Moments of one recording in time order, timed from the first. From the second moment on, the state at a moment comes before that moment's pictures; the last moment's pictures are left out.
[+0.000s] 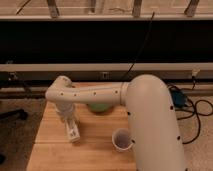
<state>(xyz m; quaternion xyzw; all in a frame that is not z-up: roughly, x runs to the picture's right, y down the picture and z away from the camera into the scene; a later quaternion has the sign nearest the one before) -0.195 0.169 0.810 -0.21 -0.28 -0.69 0.64</state>
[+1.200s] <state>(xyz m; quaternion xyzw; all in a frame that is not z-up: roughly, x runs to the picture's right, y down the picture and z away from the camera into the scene) -0.126 0.076 0.813 -0.18 -0.29 -0.65 0.68</state>
